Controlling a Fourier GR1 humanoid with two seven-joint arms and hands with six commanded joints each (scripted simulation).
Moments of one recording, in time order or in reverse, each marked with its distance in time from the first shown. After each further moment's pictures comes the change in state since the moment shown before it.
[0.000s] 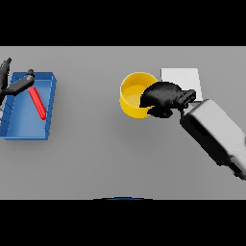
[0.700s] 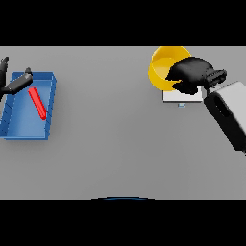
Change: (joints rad) left arm 0.002 0.035 -0.001 -0.069 -0.001 0.010 0.072; right arm -0.084 -0.117 -0.086 0.203 0.003 -0.134 -0.022
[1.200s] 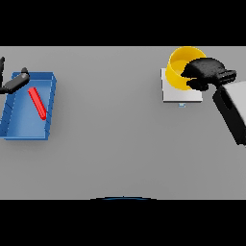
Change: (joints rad) left arm 0.000 0.009 0.005 0.014 0.003 -0.005 0.019; right arm -0.047 0.013 -0.010 0.320 0.029 -0.144 -0.074
